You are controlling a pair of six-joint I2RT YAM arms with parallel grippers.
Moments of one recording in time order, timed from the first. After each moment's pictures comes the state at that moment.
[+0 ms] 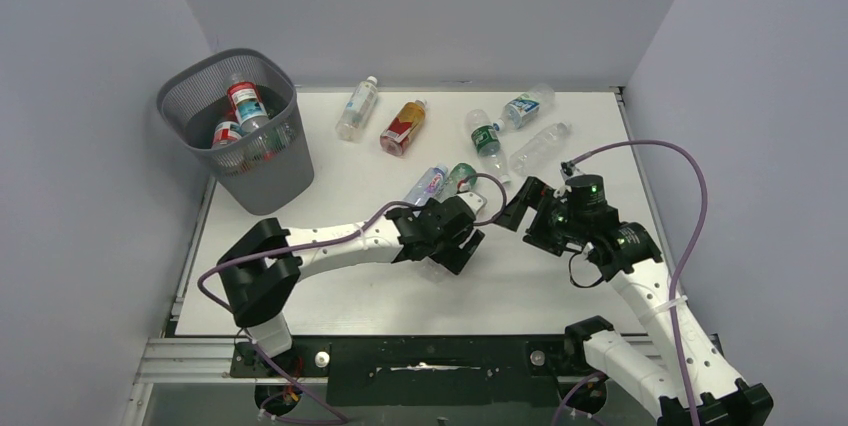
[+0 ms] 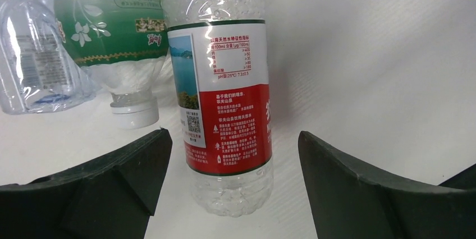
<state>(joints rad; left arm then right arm) -1.09 1.71 1.19 -0.46 -0.25 -0.34 0.33 0.85 0.83 -0.74 -0.24 0.78</state>
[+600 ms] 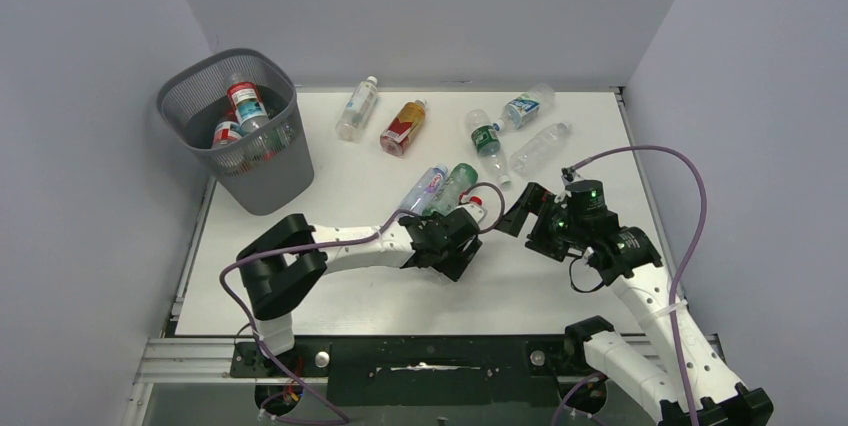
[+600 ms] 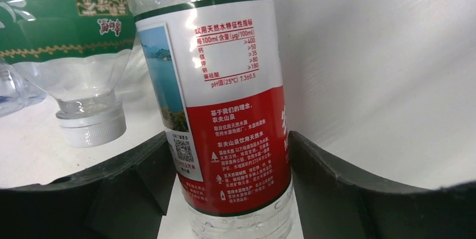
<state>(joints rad) -1.10 1.82 1.16 -0.39 -0.26 -0.38 0.33 0.82 0.80 -0.77 -0.23 0.78</state>
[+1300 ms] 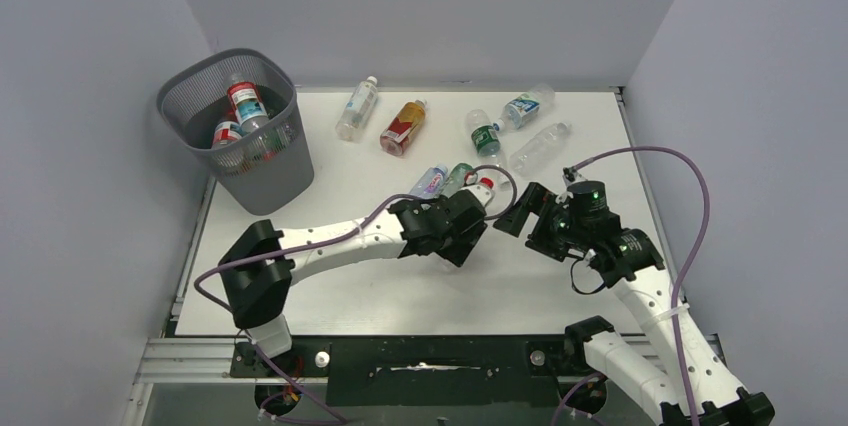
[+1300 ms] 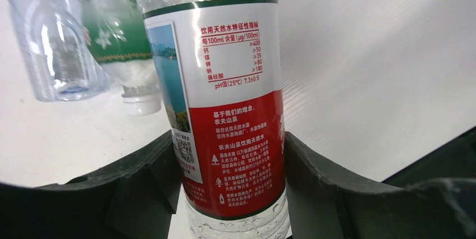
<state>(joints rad) -1.12 1.73 1.30 -0.59 -0.28 -0.39 0.33 0.80 0.80 -0.77 -0.23 0.78</state>
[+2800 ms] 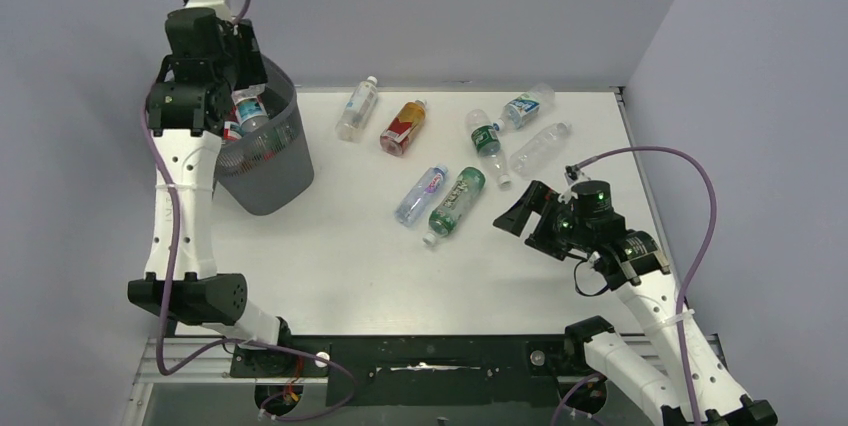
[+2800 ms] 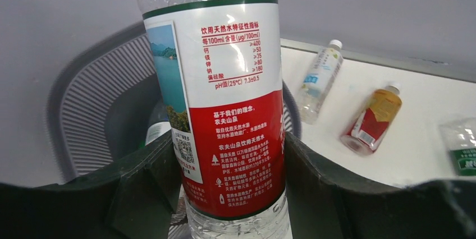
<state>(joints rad) -0.06 1.54 2.01 -0.85 -0.22 -0.12 0.33 0.78 0.83 -0.78 -0.25 0.78</state>
